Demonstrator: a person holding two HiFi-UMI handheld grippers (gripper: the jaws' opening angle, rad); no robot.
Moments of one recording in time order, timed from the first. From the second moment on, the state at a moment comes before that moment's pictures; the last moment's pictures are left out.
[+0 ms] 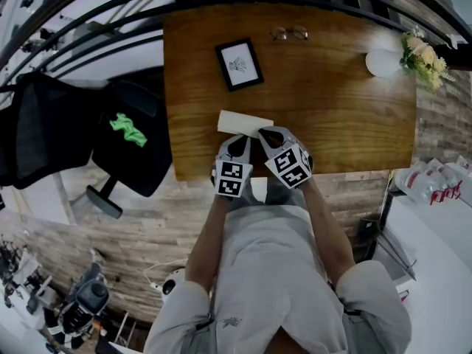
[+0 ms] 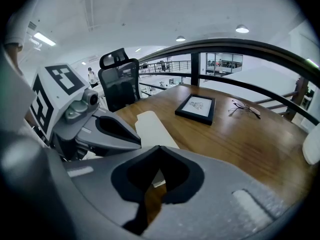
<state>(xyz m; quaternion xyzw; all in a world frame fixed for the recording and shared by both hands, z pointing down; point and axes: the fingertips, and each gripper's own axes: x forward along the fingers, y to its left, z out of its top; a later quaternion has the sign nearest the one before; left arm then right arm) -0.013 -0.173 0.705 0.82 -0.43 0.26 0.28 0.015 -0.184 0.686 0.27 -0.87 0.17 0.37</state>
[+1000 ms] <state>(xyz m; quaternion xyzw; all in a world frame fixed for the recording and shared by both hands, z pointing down) -0.015 -0.164 0.721 0.81 -0.40 0.30 0.29 0.012 -0.175 0.697 0.28 -0.86 0.18 0.38</state>
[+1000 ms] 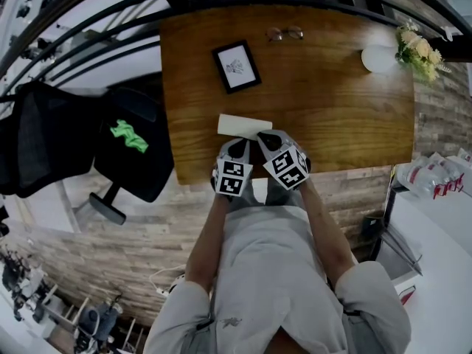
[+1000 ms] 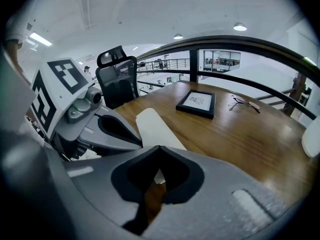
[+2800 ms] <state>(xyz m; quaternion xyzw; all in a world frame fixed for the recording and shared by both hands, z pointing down) -0.065 -0.210 0.423 0.89 -0.44 0.08 0.02 0.052 -0.198 0.410 0.49 -0.87 0.00 0.10</state>
